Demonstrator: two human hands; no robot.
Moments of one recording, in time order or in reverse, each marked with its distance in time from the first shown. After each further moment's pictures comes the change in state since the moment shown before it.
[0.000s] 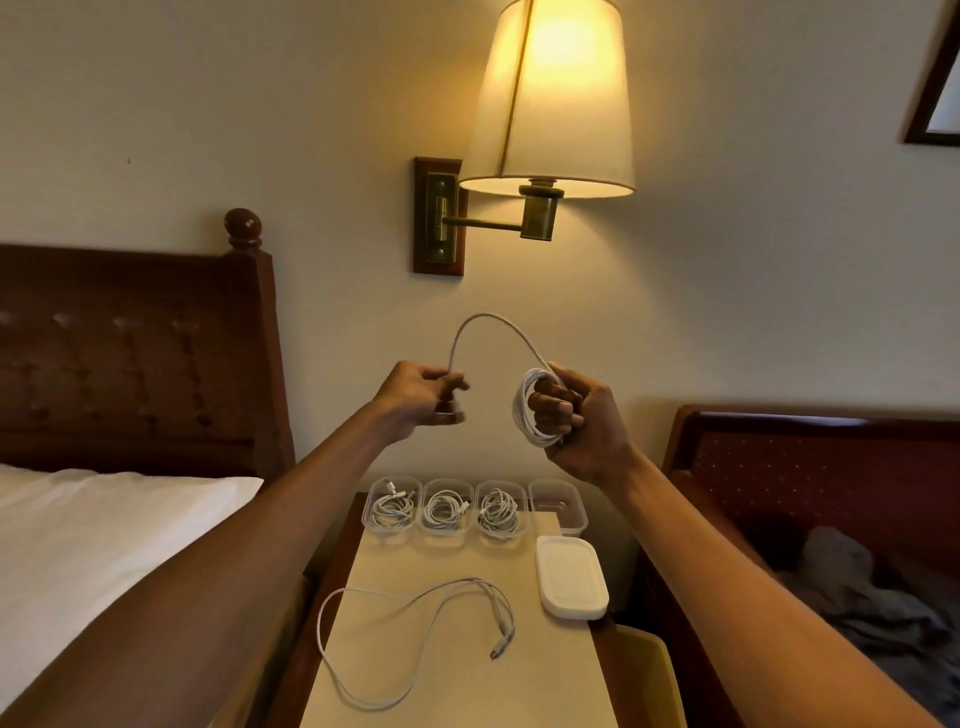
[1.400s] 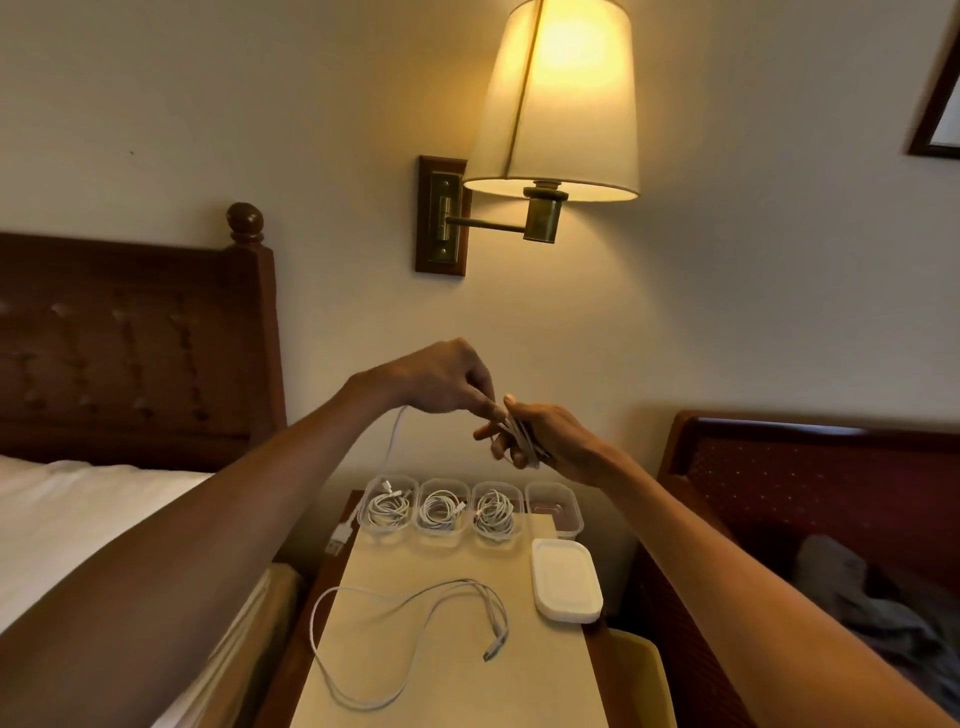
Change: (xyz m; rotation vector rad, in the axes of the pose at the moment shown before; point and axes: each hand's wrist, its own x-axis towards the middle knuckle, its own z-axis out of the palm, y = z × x) left_hand -0.009 0.045 0.003 0.993 -0.427 0.470; right_hand 0.012 0.013 0.006 -0.963 0.152 0.131
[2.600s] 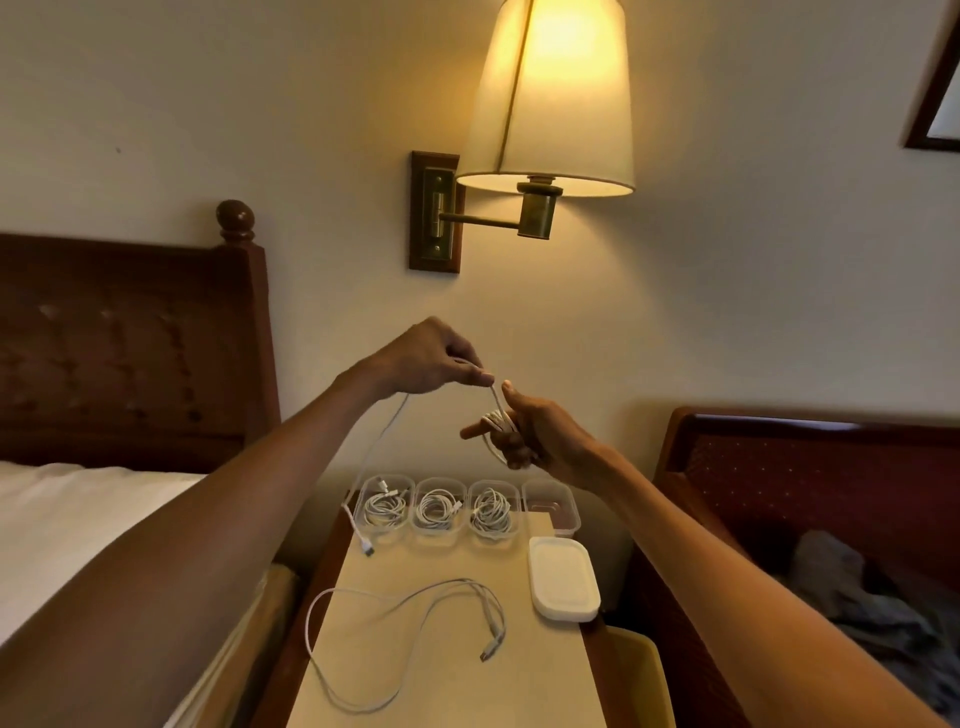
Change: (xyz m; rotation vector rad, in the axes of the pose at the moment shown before) left_hand 0.008 -0.016 -0.005 -0.212 0.208 -0.011; right_hand -0.001 0.000 0.003 0.102 -0.046 0.029
